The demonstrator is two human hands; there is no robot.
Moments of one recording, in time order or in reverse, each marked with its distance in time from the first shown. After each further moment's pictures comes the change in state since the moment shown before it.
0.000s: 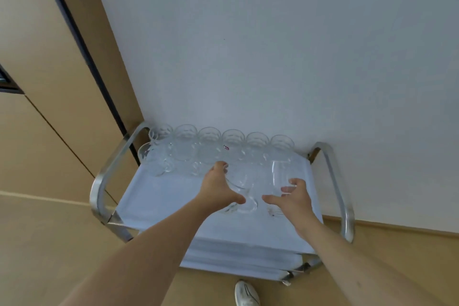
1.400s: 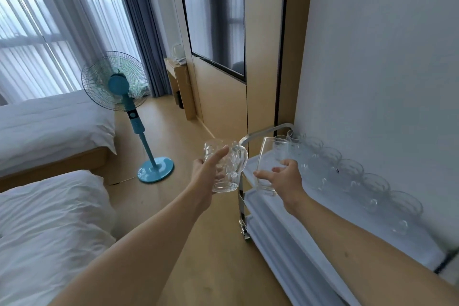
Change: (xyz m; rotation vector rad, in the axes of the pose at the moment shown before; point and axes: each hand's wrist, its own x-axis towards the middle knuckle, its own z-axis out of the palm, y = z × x) left_hand -0.295 0.069 -0.002 -1.009 1.106 -0.420; right_hand -0.134 -0.086 0.027 -0.038 -0.939 -0.395
